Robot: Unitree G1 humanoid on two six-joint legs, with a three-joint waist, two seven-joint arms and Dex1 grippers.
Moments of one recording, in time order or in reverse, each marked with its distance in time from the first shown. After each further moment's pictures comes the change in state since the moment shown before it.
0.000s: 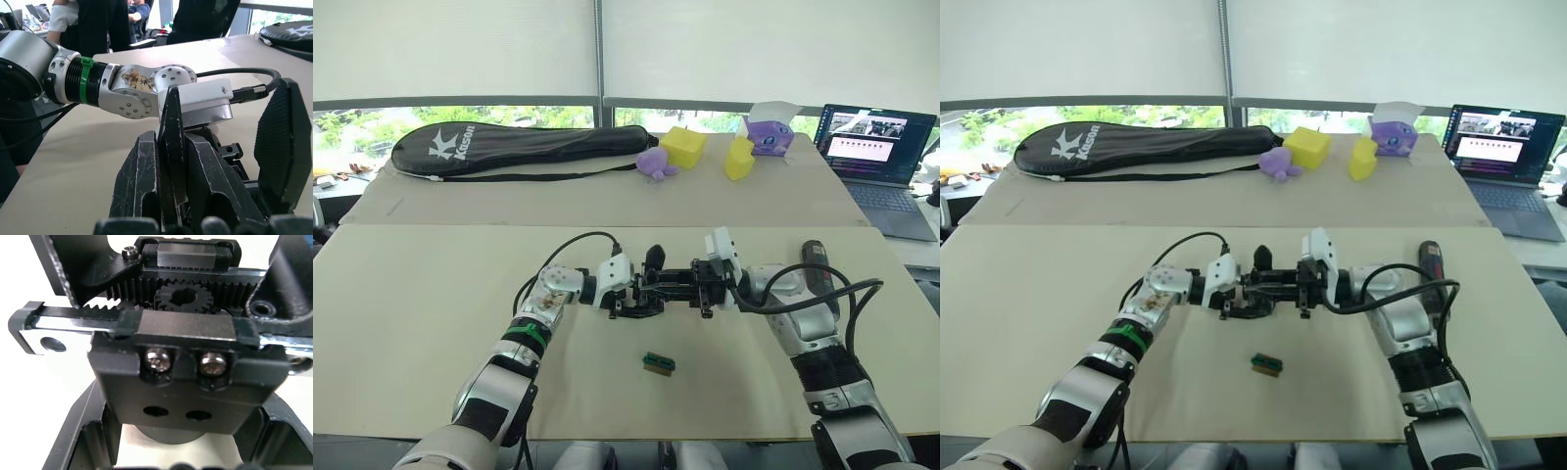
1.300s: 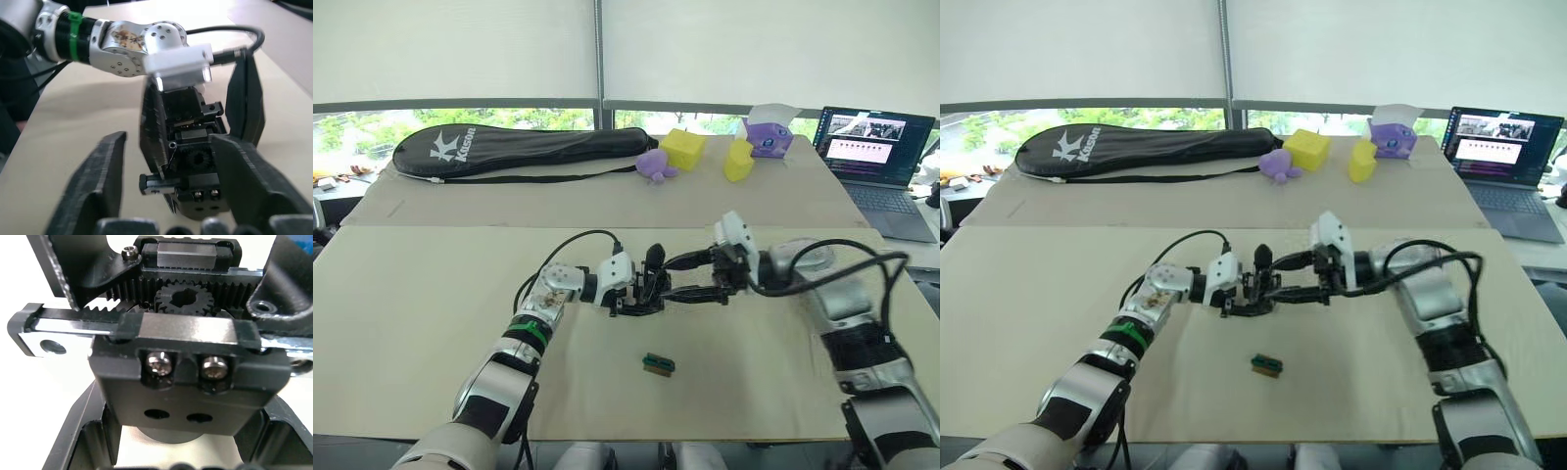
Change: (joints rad) left arm -0.019 -0.006 -0.002 0.026 0.016 -0.001 0.026; right arm -0.089 -0.246 -0.001 -0.161 -0.034 0.188 0.054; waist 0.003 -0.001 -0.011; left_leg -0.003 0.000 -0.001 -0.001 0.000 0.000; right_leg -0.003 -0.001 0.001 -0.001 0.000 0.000
